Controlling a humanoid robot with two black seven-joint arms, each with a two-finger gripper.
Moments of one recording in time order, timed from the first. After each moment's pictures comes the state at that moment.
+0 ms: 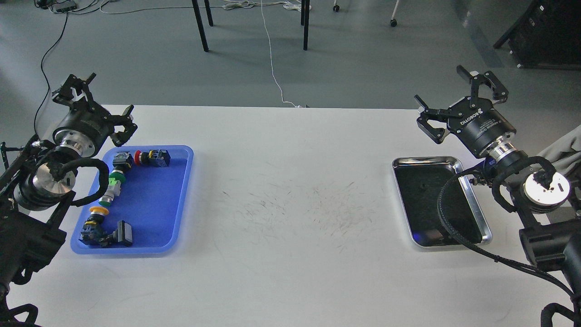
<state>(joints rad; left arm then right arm) -0.48 0.39 -1.28 -0.92 0.19 -0.09 -0.01 0.45 -0.29 1.35 0.98 0.15 0.39 -0.31</state>
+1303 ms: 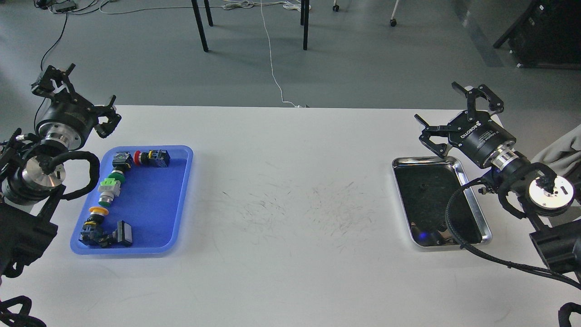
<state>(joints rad) -0.52 0.42 -1.28 -0.88 0.19 -0.09 -0.07 0.53 -0.43 1.12 0.87 0.15 0.47 -0.30</state>
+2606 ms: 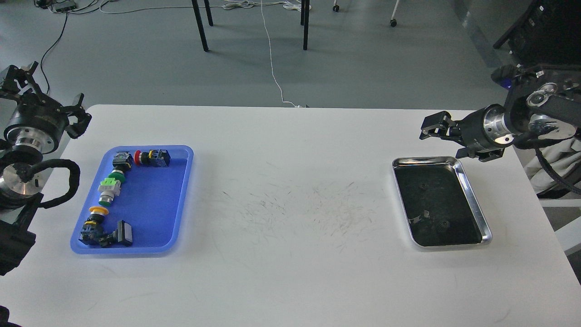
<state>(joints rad) -0.48 0.48 -1.28 -0.88 0.19 -0.09 -0.17 1.38 -0.63 -0.30 0.96 -0.54 0.49 -0.34</state>
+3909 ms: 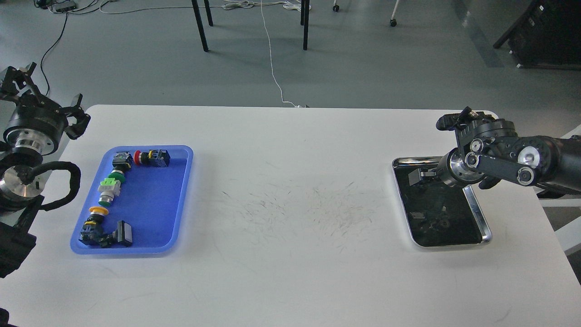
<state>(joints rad) -0.47 0.48 -1.28 -0.88 0.19 -0.09 -0.19 1.28 -0.43 -0.44 0.89 -0.84 0.49 -0.33</state>
